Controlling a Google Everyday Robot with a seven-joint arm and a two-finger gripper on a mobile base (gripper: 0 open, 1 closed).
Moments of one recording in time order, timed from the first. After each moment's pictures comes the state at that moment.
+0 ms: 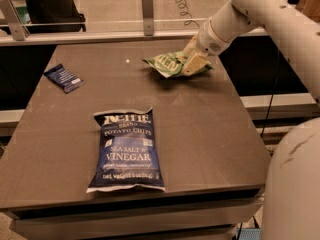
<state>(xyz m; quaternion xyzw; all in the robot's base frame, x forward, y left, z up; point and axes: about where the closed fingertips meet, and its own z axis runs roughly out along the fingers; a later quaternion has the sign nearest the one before) 0.713 -0.095 0.852 -0.65 0.70 0.09 0.30</state>
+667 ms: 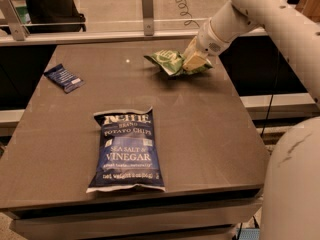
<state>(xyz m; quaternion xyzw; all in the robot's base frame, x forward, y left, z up) 0.711 -0.093 0.848 -0.64 0.70 0.10 0.29</state>
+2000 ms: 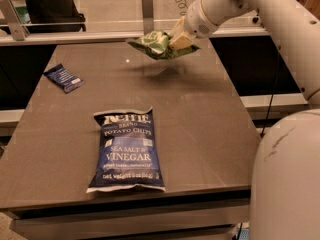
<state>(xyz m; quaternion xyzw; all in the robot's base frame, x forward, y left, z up) 0.729 -0.049 0.907 -0.66 0.65 0.11 0.36</state>
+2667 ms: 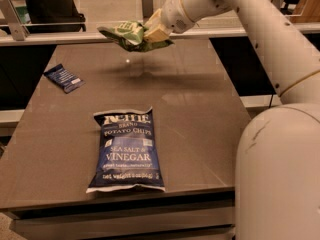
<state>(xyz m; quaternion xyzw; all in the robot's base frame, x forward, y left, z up) 0.735 0.027 0.929 -0.67 0.59 0.17 0.42</state>
